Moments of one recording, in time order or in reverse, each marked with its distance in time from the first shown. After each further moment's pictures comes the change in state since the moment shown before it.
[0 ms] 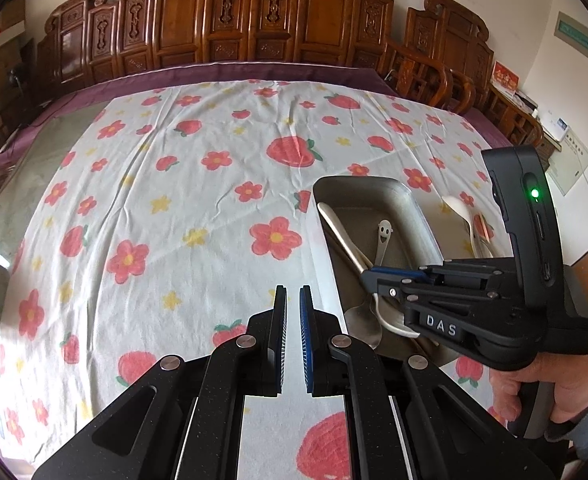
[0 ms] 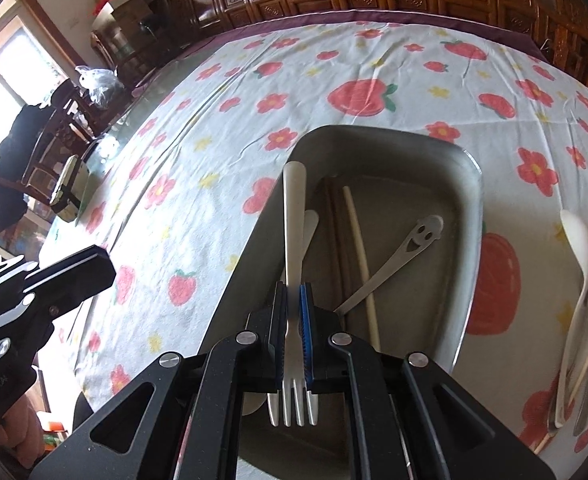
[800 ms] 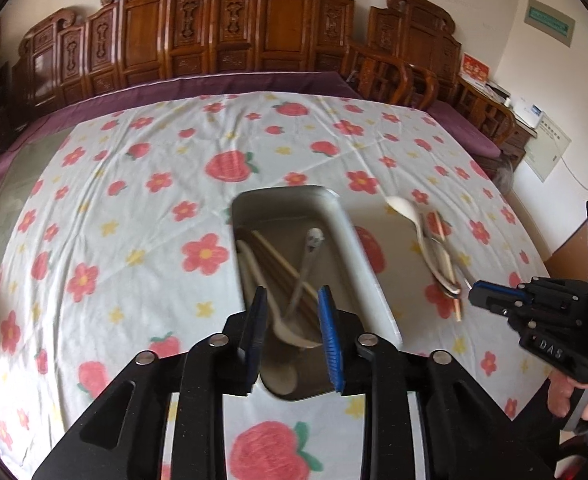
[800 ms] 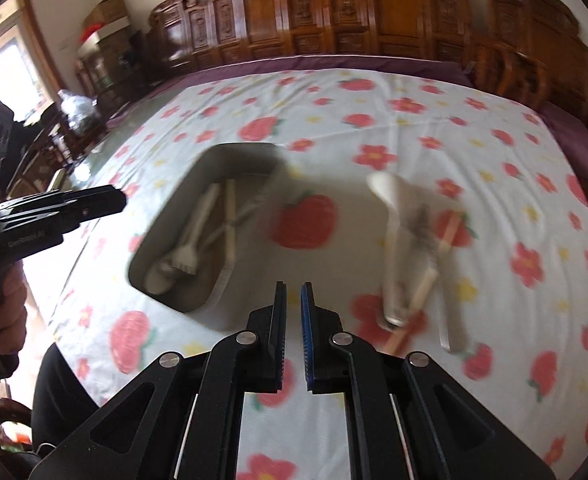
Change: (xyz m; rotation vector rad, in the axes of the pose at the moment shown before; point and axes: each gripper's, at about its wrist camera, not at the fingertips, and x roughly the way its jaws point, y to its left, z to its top) left arm -0.005 -0.071 0.004 0.076 -0.022 -0.070; right arm -0.137 -0.089 -0.093 0.026 -0.169 -0.169
